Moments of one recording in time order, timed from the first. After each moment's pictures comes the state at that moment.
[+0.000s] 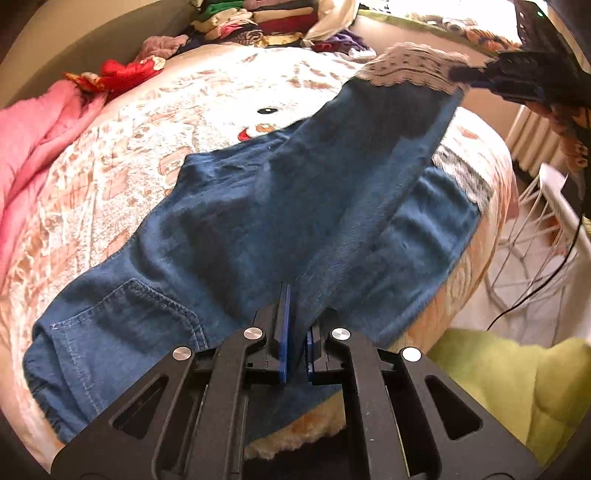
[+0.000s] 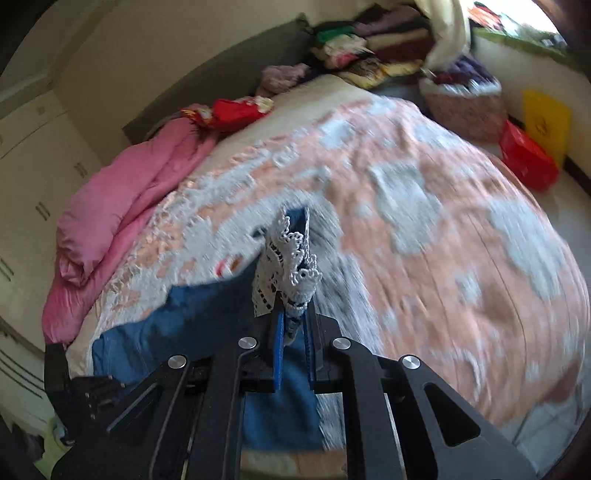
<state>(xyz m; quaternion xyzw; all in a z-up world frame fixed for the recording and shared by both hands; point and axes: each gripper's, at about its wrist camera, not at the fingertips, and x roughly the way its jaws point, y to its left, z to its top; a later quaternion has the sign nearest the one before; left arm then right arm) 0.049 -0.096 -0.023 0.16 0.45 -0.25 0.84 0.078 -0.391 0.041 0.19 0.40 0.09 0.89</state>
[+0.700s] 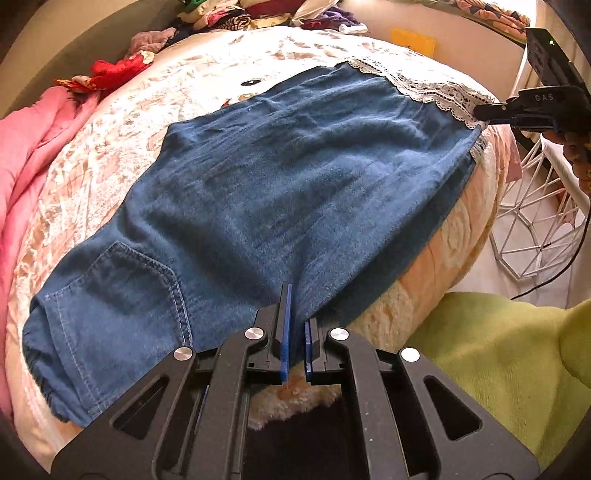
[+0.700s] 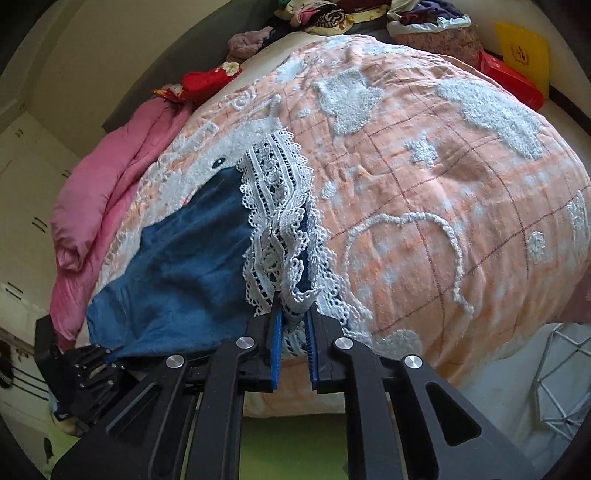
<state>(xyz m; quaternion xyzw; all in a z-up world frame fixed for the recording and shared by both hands) 0.022 -0.101 -0.039 0.20 0.47 -0.25 0.82 0.027 -0.416 -0.029 0.24 0.47 0.08 0.85</state>
